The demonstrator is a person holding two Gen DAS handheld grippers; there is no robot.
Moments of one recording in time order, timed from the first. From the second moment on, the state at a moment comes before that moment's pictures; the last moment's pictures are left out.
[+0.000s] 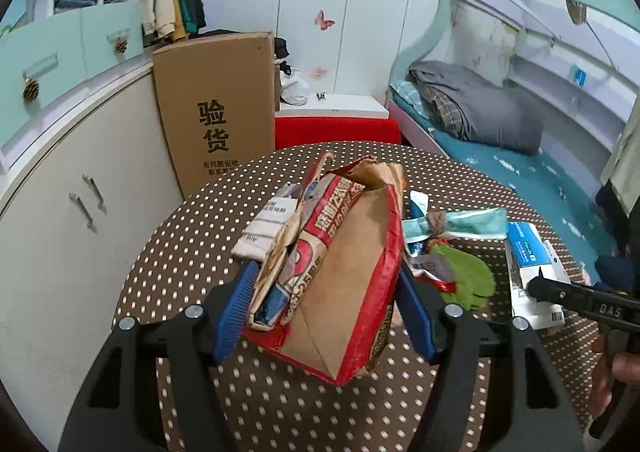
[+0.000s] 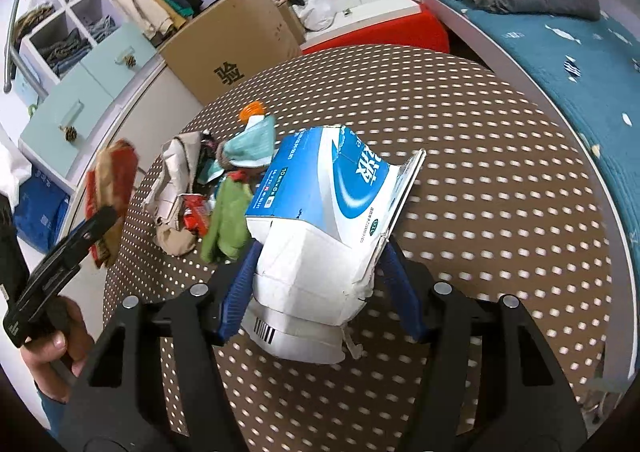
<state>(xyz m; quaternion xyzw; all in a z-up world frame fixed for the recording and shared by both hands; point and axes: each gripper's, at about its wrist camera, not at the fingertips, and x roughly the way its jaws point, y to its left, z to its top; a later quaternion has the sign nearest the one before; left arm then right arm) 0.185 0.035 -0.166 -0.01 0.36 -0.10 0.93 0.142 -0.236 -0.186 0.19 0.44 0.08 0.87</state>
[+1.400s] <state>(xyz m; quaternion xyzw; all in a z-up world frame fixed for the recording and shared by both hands) 0.197 -0.218 -0.135 0.02 0.36 -0.26 0.90 0.156 -0.523 -0.259 0.28 0.43 -0.07 0.85</state>
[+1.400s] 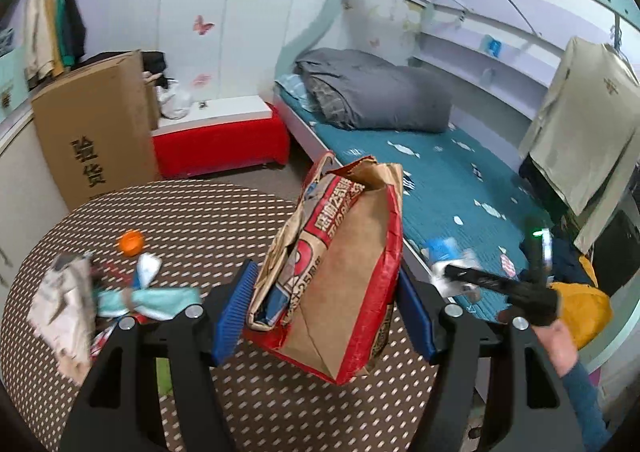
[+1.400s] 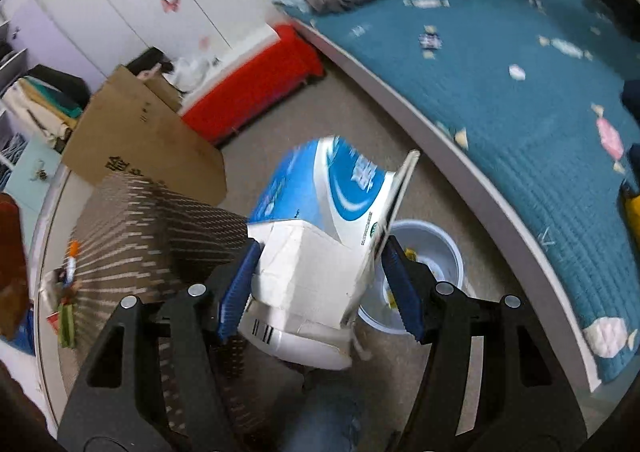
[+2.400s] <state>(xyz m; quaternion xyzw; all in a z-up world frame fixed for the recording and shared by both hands) 0.264 -0.440 -0.253 0.13 0.51 -0.33 0.78 0.074 -0.615 -0.255 0.39 0.34 -0.15 0.84</state>
